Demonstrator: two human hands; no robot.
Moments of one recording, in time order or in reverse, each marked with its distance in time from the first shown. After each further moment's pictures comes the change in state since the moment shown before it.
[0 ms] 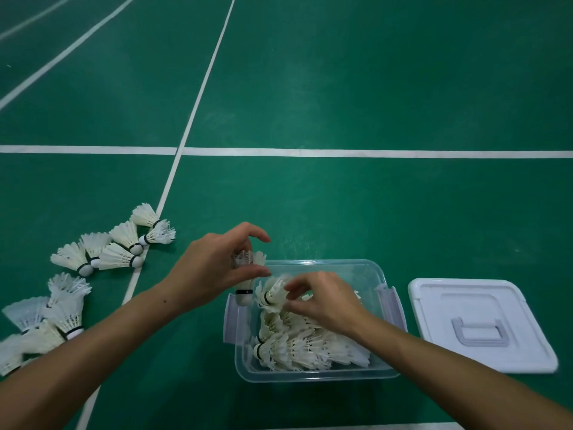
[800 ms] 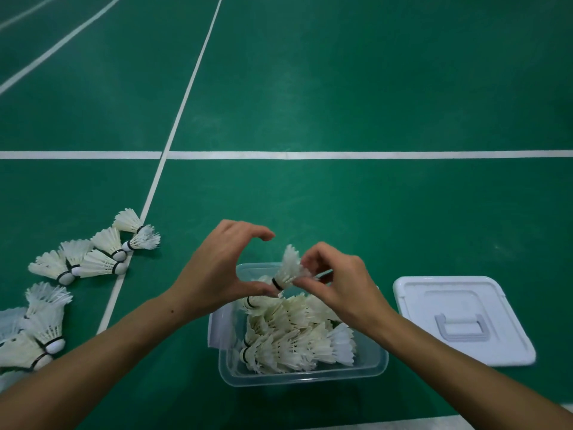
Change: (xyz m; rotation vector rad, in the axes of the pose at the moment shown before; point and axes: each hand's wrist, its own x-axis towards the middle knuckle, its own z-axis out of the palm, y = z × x) left_hand 0.013 0.013 0.027 0.105 0.039 0.143; right_hand -0.034 0.004 -0.054 0.239 0.311 -0.156
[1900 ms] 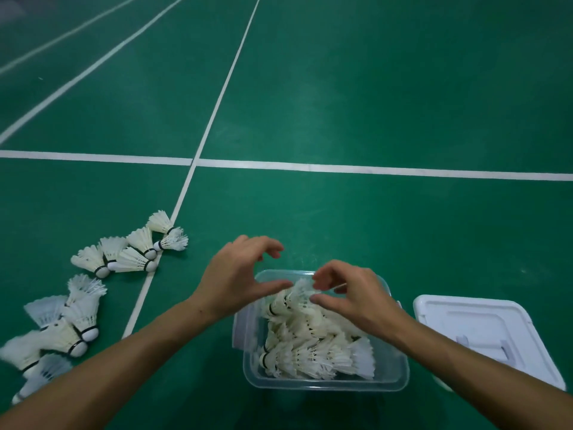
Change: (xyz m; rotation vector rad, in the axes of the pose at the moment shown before) left_hand -0.013 -0.012 0.001 0.069 0.085 -0.140; right_hand 0.012 0.001 0.005 -0.076 -0.213 0.089
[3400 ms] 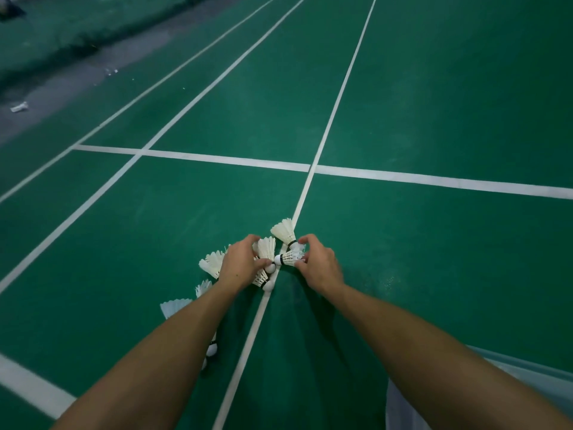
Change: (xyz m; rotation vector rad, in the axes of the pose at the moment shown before) left_hand -0.053 -0.306 -0.051 0.097 0.080 -0.928; right_hand 0.284 -0.111 0.274 0.011 0.000 0.027
